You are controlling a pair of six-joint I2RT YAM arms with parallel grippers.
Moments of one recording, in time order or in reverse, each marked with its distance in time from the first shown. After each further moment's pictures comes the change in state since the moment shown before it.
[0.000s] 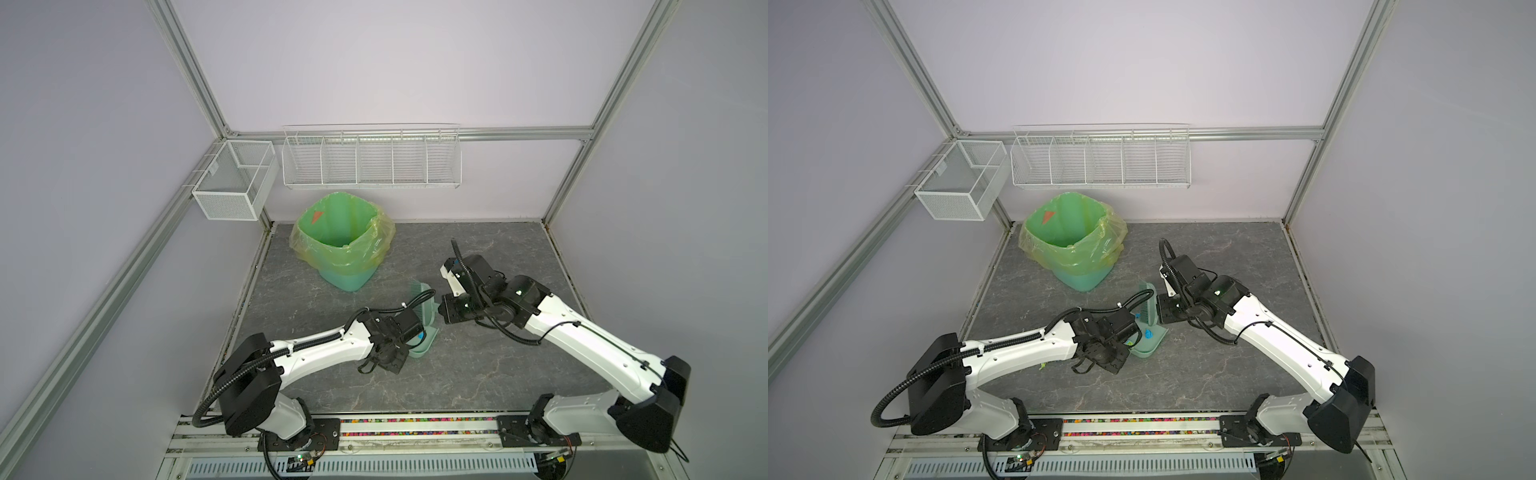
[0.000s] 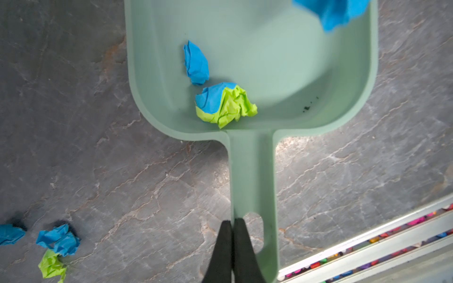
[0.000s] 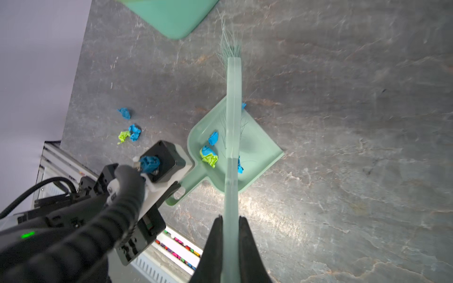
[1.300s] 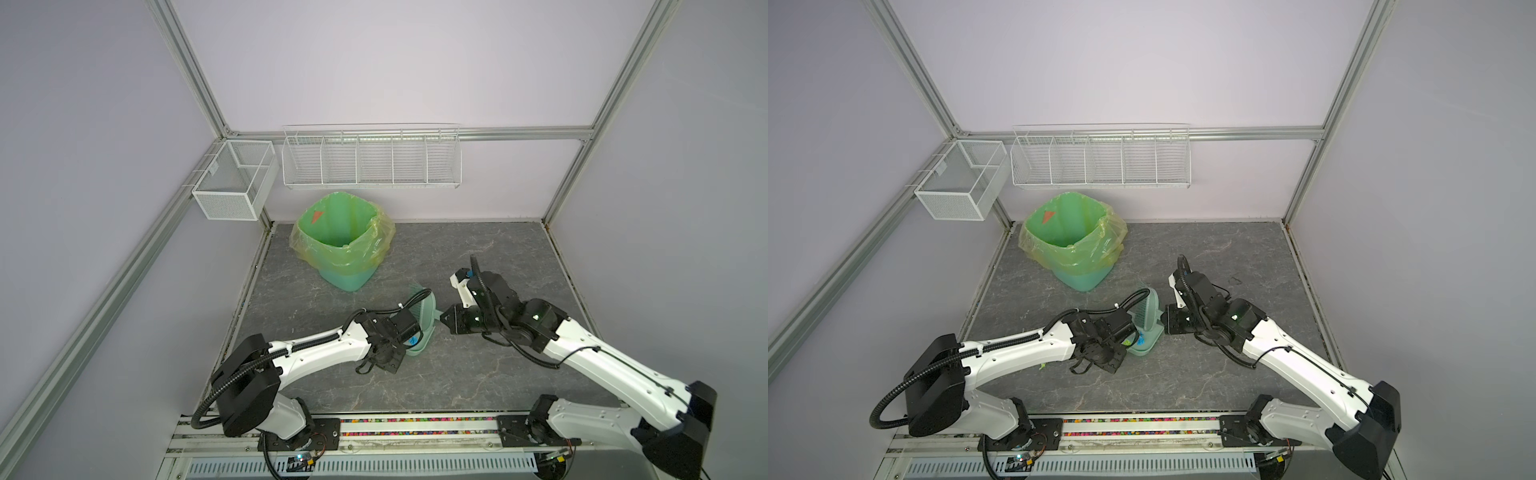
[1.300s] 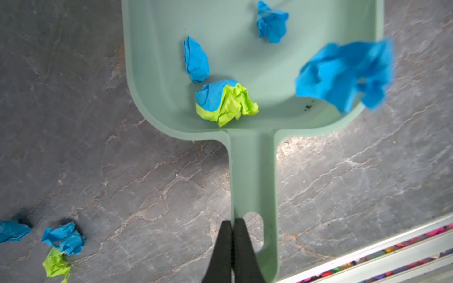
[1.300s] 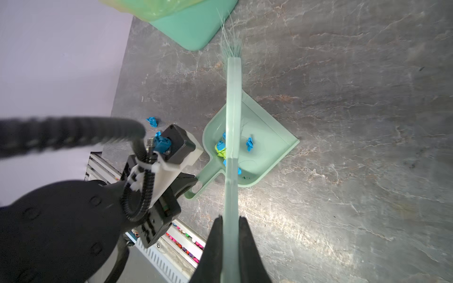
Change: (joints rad) left arm 0.018 -0.014 -0.033 0.019 -0.026 -0.002; right arm 0.026 -0.218 -0.259 0.180 -0.053 0.132
